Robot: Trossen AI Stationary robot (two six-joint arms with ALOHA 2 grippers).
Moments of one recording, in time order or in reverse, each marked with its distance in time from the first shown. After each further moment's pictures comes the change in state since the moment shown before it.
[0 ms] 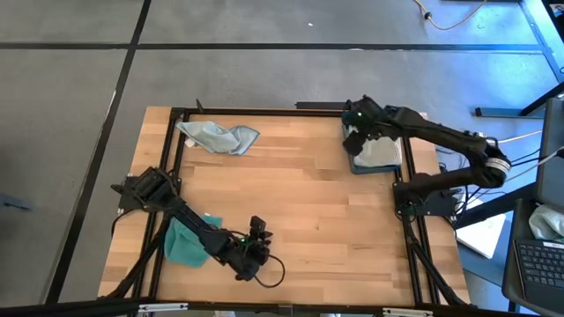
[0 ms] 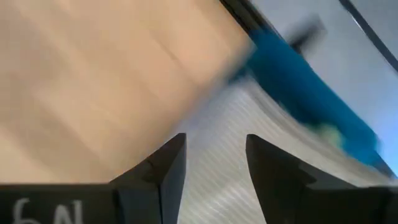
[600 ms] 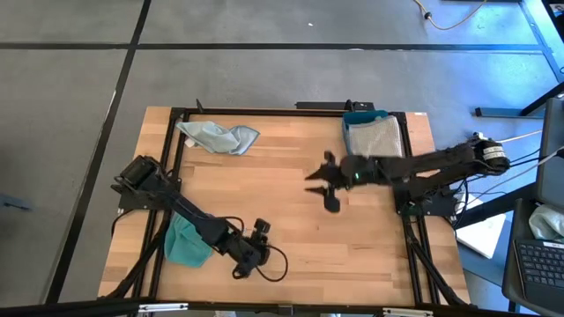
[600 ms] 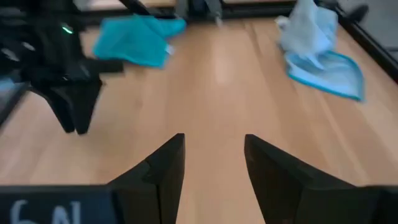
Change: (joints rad) left arm 0.044 -0.151 -0.001 -0.021 0.426 0.005; right arm 0.652 0.022 -0.268 0.911 -0.161 0.037
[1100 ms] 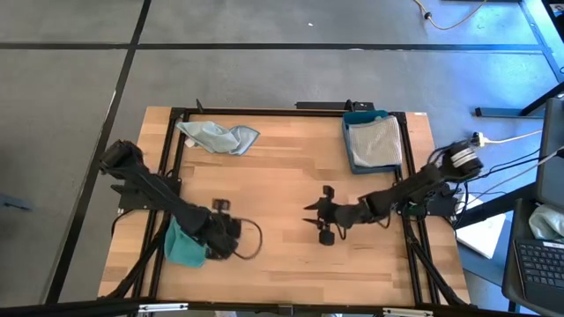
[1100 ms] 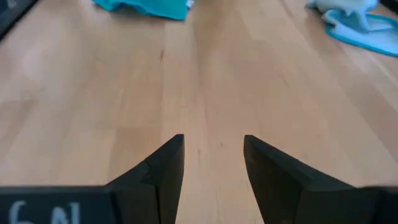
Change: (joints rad) left arm -0.024 -0.255 0.001 -0.790 0.068 -0.564; right arm 0.337 0.326 -0.144 0.384 0.400 0.140
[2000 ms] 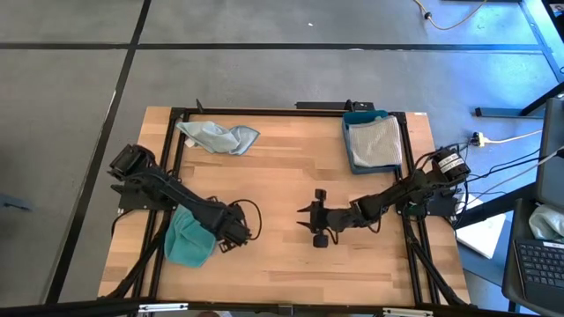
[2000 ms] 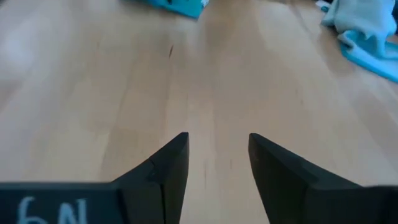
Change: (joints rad) left arm 0.124 0.121 0.001 -0.074 0.212 -0.469; right arm -0.001 0.121 0.068 0.053 0.007 -0.170
